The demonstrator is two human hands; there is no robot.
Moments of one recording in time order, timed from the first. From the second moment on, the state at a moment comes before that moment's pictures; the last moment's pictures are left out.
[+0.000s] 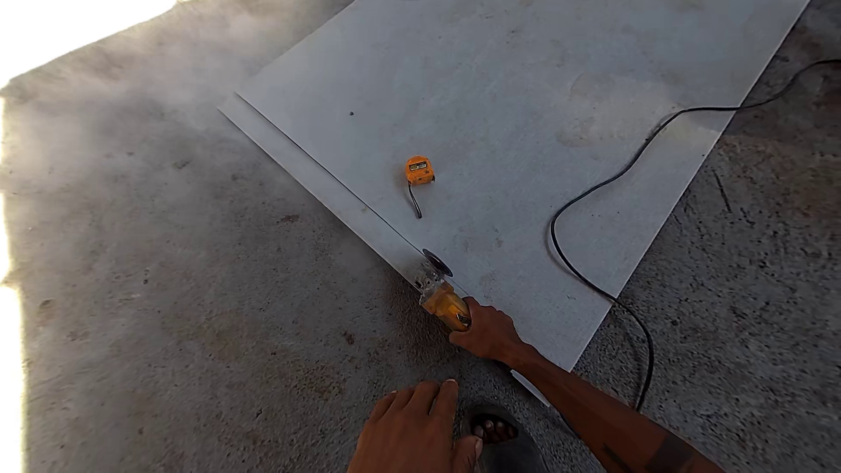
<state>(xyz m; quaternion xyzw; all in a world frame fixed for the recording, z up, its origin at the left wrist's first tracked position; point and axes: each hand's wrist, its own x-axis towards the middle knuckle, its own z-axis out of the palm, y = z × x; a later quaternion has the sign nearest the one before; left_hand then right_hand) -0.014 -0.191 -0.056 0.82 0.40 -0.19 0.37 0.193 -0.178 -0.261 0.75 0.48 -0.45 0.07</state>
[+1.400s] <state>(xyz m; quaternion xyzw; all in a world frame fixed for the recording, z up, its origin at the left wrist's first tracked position) 0.051 -0.234 -0.042 0.87 0.27 -0.25 0.33 0.213 -0.226 -0.264 0.75 0.47 -0.46 0.04</state>
